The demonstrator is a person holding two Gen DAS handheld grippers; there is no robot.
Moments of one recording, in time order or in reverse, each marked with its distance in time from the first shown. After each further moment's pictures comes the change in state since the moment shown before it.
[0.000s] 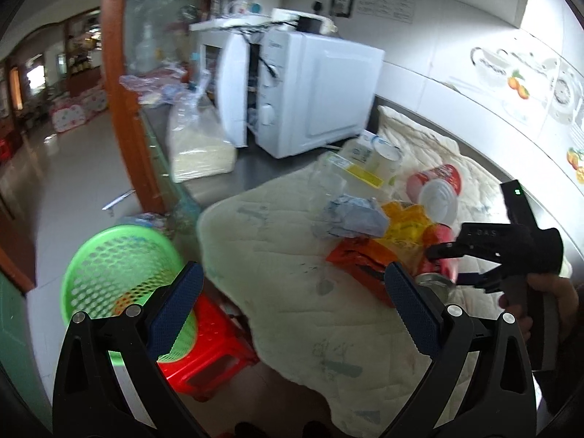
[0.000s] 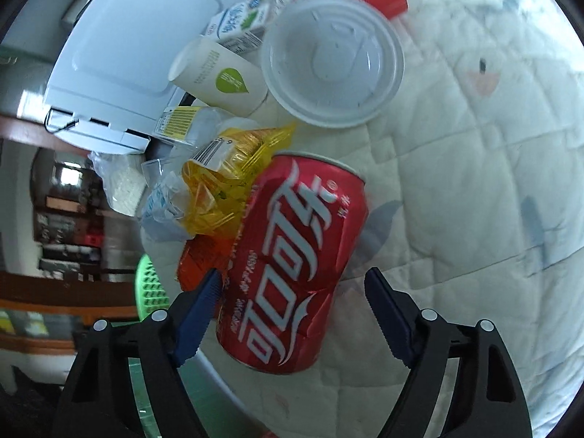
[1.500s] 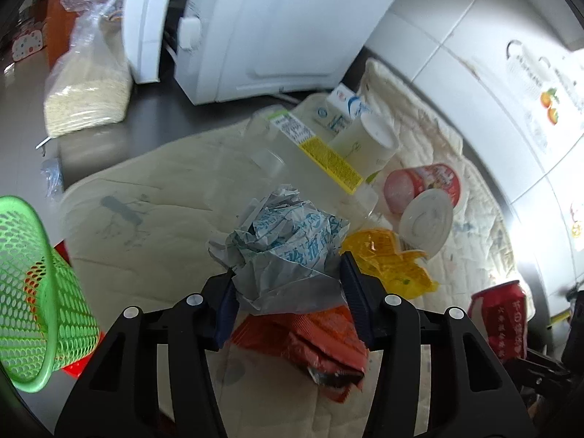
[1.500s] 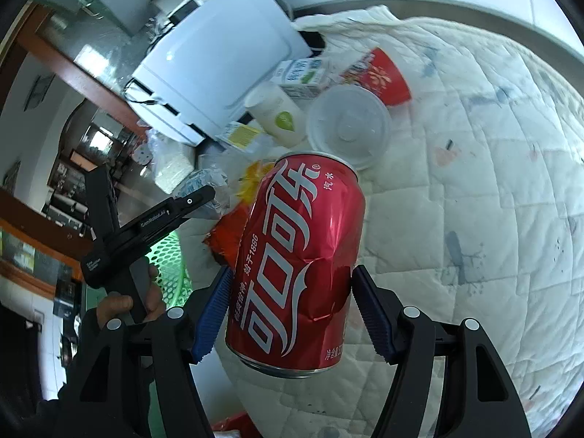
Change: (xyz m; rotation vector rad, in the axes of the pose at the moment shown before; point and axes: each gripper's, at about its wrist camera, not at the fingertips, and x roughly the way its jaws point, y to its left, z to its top) left arm 0.150 -0.030 0.039 -0.180 0.226 -0.226; right arm -0.094 0.004 -0.043 -0.335 -0.167 0.029
